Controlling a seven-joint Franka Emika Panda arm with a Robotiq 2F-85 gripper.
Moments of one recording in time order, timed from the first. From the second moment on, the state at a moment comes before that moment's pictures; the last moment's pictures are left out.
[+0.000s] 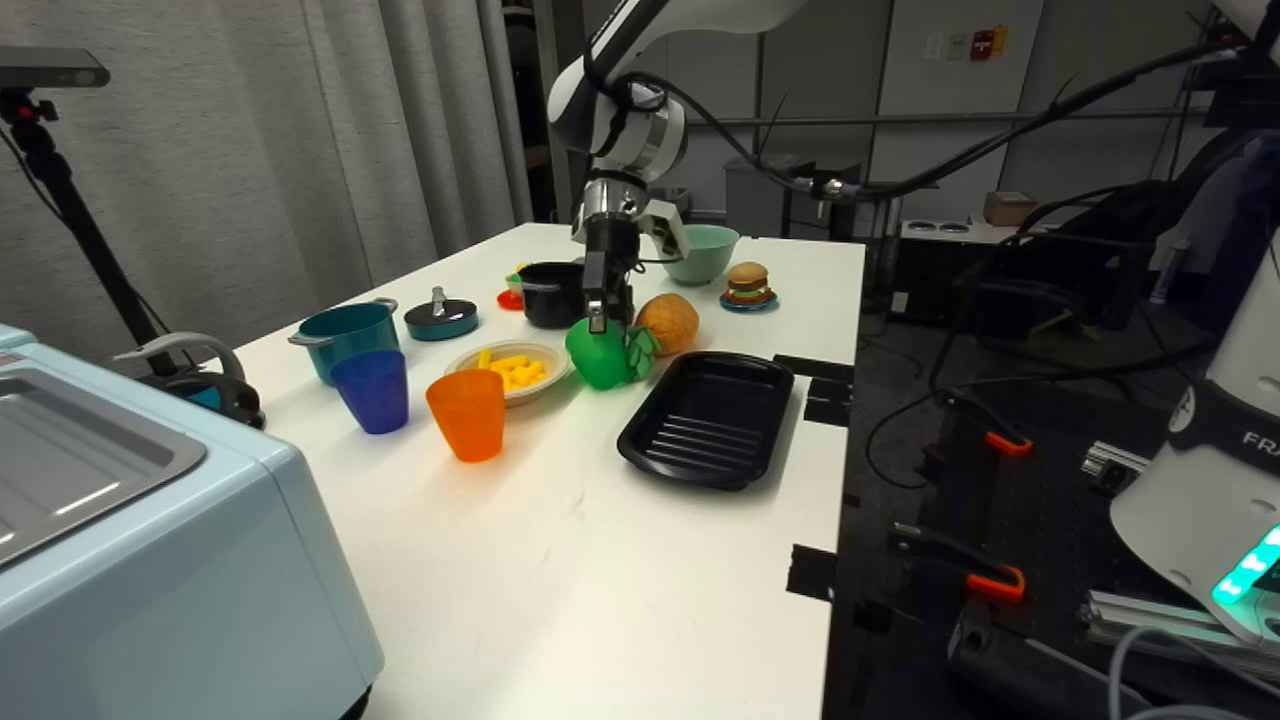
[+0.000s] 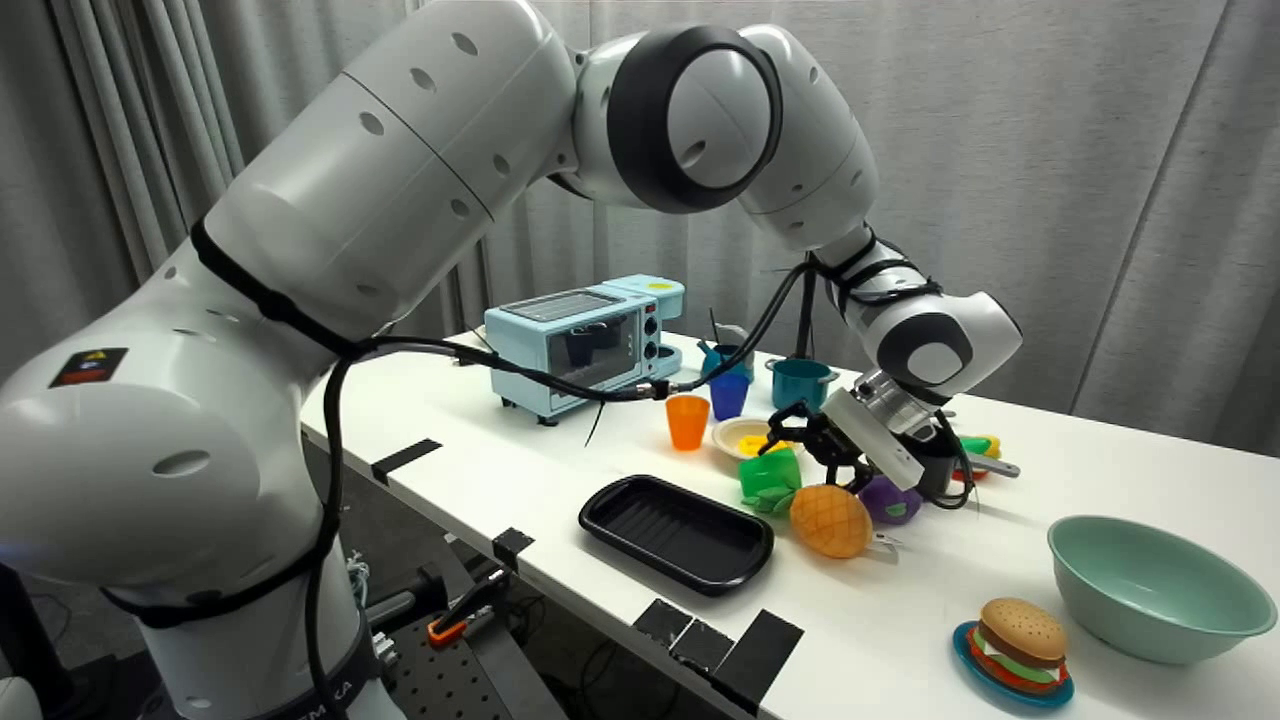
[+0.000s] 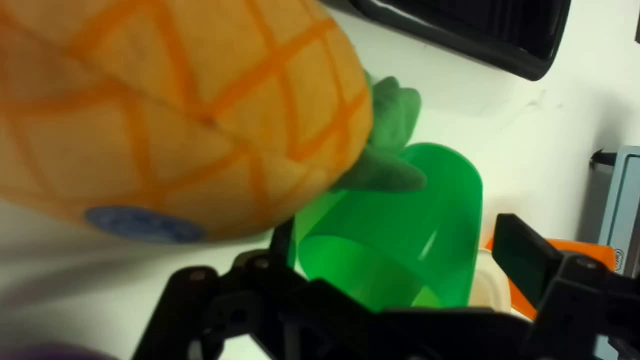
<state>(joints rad) -0.20 0.84 0.02 -1.45 0.48 1.78 -0.82</state>
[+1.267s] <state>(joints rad) -0.07 0.21 0.13 -1.94 0.45 2.15 -0.81</state>
